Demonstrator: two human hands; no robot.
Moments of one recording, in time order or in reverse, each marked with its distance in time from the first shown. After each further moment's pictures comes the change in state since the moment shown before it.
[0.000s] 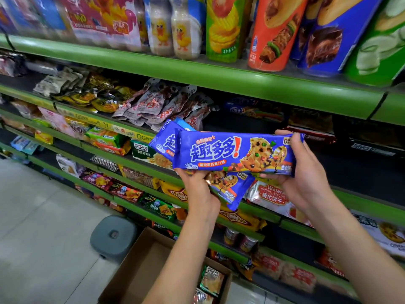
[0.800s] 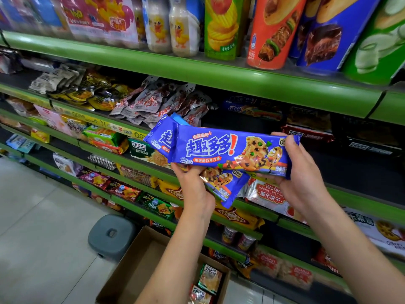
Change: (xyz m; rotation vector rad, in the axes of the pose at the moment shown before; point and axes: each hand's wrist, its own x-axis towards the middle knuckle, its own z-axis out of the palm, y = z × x) left_hand 0.006 0.007 0.000 0.030 0.009 0.018; right_hand -0.003 0.003 -0.001 0.000 0.027 0.005
